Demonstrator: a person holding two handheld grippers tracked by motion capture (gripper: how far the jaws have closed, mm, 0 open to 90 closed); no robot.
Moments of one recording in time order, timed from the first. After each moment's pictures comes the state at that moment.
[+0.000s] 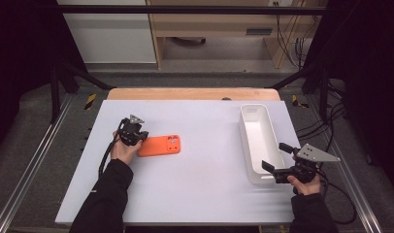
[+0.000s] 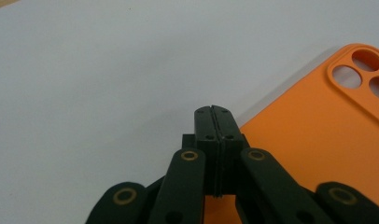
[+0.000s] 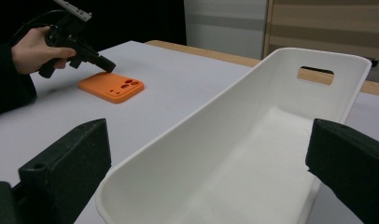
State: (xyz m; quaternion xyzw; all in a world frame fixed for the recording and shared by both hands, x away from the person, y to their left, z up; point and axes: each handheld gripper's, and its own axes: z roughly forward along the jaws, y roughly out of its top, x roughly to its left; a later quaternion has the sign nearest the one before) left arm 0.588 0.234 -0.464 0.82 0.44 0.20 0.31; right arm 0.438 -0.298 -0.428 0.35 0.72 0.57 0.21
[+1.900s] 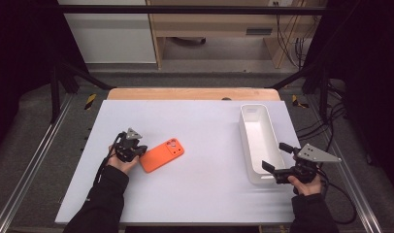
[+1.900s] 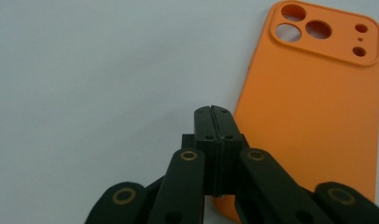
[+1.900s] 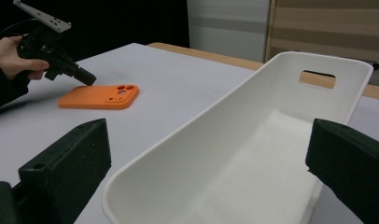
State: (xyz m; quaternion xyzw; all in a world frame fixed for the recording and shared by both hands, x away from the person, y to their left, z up) left arm 0.530 0.235 -0.465 0.84 0.41 0.18 0.31; right arm 0.437 -0.299 -0.426 0.34 0.72 0.57 0.22
